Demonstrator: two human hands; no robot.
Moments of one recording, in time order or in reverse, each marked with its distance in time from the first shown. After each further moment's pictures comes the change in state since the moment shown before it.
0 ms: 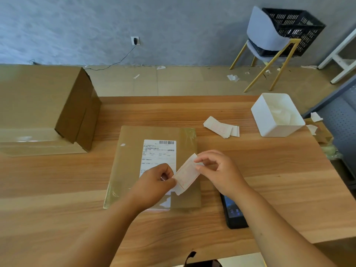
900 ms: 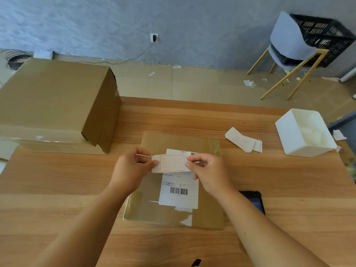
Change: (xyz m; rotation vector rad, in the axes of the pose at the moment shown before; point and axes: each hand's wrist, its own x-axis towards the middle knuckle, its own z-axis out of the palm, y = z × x) left_hand 0.032 -0.039 -0.088 -0.303 0.434 -0.120; right_hand 0.063 -0.035 0.073 0.117 0.036 0.144
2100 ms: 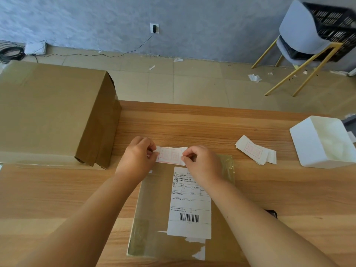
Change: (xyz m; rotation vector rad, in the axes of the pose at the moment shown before) left_hand 0.094 0.002 0.001 0.480 0.010 0.441; right_hand 0.088 -0.002 0.040 -0.499 0.062 -0.103
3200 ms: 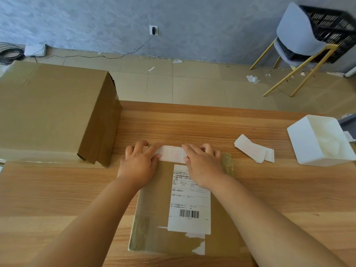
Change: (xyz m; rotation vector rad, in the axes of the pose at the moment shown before) left_hand -0.012 -0.009 0.012 0.339 -0.205 -0.131; right_hand -0.001 0.010 -0.003 -0.538 -0.240 -0.217
